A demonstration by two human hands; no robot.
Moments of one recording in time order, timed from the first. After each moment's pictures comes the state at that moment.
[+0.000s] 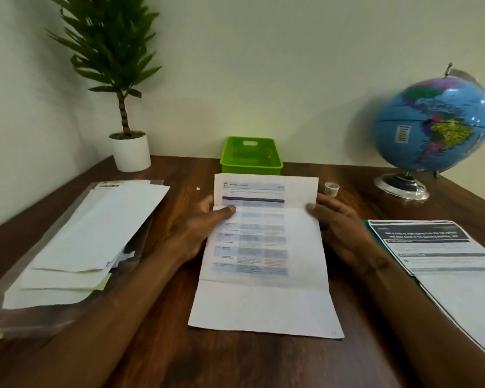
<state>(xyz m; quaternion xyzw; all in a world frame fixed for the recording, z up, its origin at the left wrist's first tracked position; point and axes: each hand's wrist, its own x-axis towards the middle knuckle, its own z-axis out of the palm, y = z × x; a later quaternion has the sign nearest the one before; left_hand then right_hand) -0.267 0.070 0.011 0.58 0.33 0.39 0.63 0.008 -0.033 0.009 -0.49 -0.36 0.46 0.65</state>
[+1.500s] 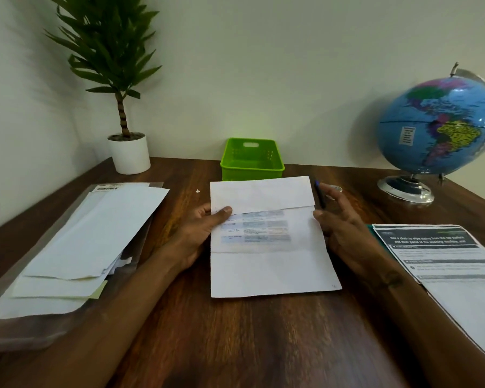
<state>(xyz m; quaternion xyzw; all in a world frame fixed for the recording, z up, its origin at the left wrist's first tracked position) -0.267 0.073 0.009 0.53 0.35 0.41 0.65 0.024 -0.029 0.000 -0.49 -0.45 0.42 0.62</state>
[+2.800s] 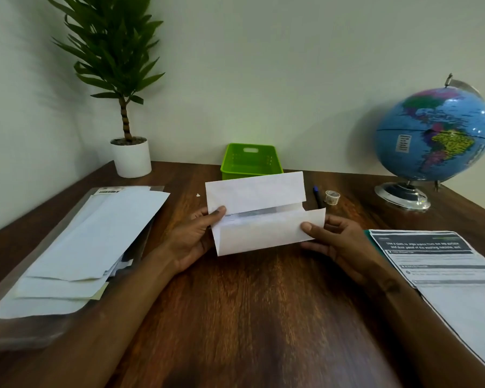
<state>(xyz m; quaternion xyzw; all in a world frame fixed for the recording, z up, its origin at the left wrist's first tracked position) -0.273 0.069 0.019 0.44 0.30 0.40 0.75 0.018 -0.044 0.011 -0.50 -0.40 0.49 0.58</state>
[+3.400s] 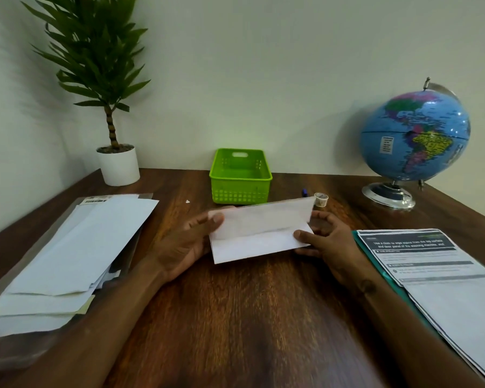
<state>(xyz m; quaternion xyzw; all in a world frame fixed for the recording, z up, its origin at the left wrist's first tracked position) -0.275 0.066 0.016 0.56 0.19 0.34 0.73 0.012 -0.041 0.010 -0.57 -0.37 0.40 0.62</state>
